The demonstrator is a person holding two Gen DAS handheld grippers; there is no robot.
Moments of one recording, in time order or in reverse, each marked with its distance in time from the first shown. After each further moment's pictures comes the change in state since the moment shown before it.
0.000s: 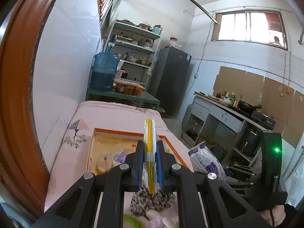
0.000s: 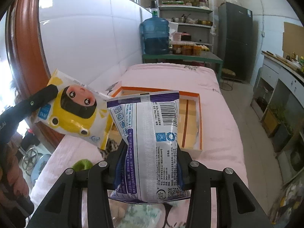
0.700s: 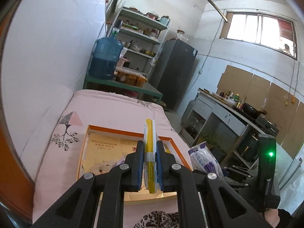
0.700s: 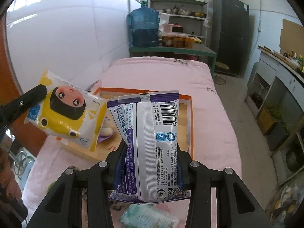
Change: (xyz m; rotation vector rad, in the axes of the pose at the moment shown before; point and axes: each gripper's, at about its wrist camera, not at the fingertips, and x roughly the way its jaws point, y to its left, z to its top) left arm 0.079 0.033 0.020 -0.083 0.075 -0.018; right arm 0.078 -0.033 0.049 0.020 0.071 -0.076
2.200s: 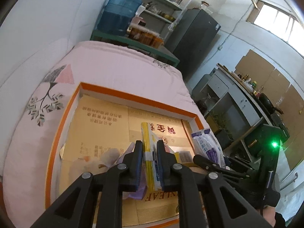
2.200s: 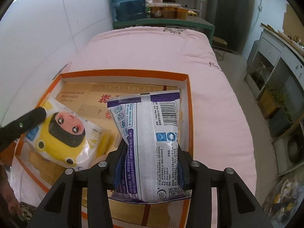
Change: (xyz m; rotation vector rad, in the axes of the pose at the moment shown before) left arm 0.131 0.046 -0.020 -0.151 0.291 0.045; right arm 0.140 -0.049 0.029 0.054 0.200 -0.029
